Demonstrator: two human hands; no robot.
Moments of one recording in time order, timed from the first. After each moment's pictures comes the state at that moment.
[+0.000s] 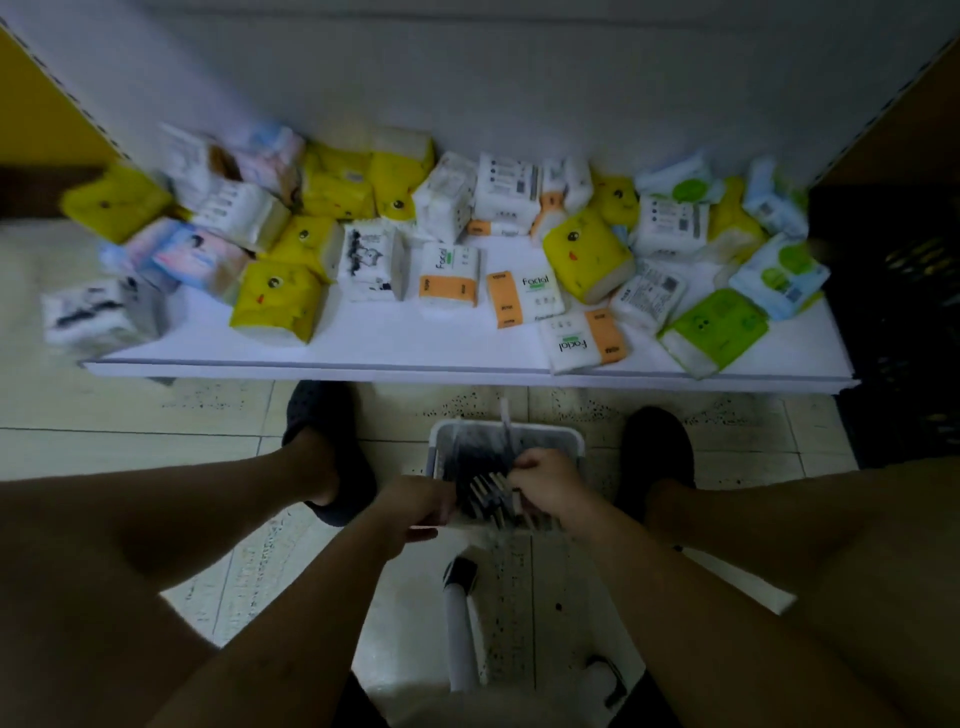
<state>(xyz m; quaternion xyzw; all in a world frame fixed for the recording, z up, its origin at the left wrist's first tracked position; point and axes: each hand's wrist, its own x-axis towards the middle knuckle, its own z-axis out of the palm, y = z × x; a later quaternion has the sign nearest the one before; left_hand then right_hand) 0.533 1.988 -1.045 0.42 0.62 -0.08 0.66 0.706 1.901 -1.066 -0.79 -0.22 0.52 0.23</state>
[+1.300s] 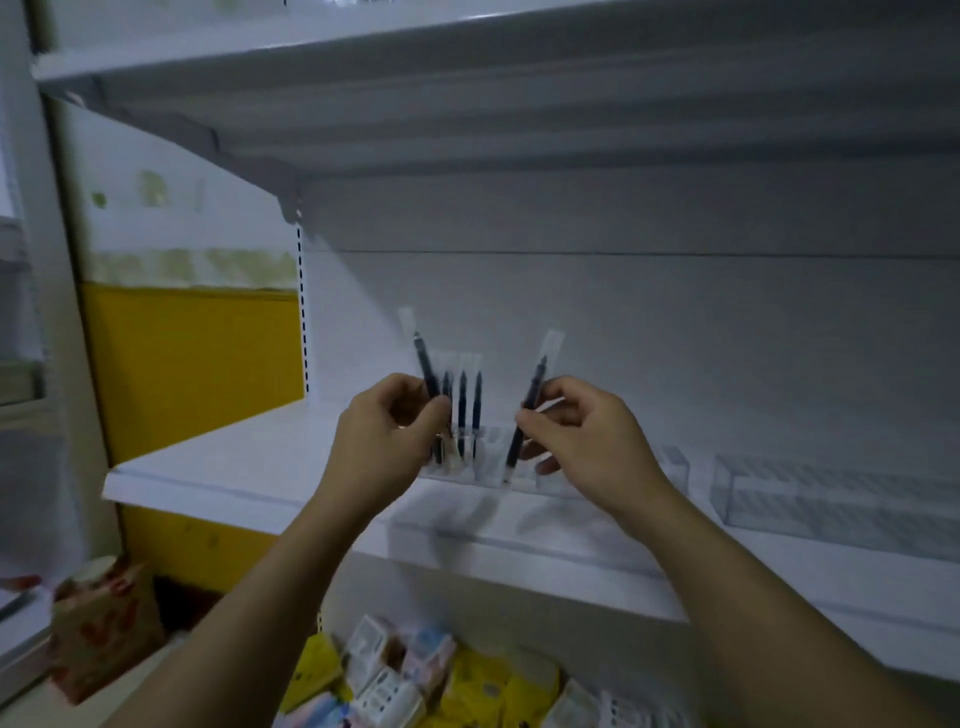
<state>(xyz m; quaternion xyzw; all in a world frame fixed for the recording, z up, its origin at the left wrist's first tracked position) 0.496 2.194 -0.510 0.70 0.35 0.56 0.25 0.681 2.127 -0.504 -0.52 -0.61 0.16 0.57</state>
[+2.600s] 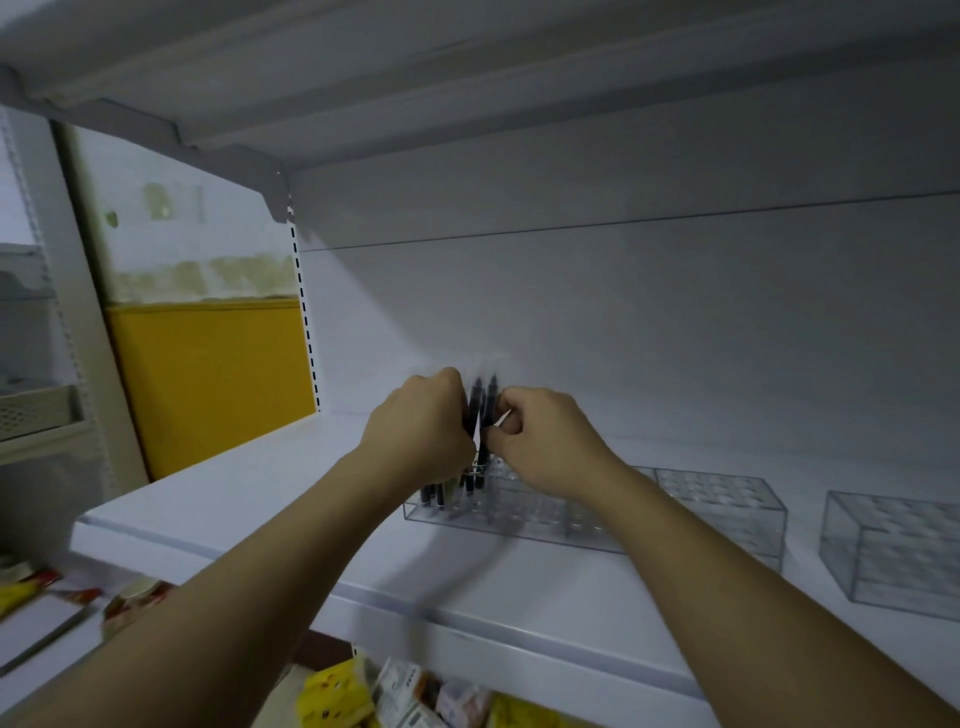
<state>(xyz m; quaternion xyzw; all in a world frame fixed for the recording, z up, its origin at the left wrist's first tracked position) 0.560 2.296 -0.486 0.81 0.52 0.26 -0.05 0.697 2.257 -0.506 -0.59 -0.70 0.07 0.40</state>
